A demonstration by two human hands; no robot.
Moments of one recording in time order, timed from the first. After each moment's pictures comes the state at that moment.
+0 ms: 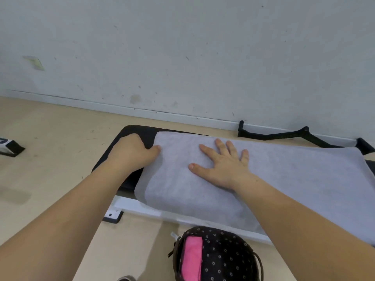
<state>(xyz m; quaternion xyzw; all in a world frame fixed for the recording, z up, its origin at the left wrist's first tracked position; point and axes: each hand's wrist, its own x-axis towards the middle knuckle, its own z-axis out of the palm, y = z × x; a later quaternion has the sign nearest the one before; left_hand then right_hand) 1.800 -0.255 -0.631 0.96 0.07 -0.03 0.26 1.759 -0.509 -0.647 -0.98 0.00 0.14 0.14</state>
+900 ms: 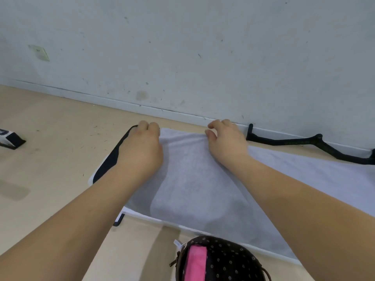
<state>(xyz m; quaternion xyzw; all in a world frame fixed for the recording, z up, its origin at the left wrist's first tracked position) 1.810 -0.257 -0.633 0.99 -0.01 0.10 0.13 1.851 -0.480 -0.651 -0.97 -0.02 -0.11 0.21</state>
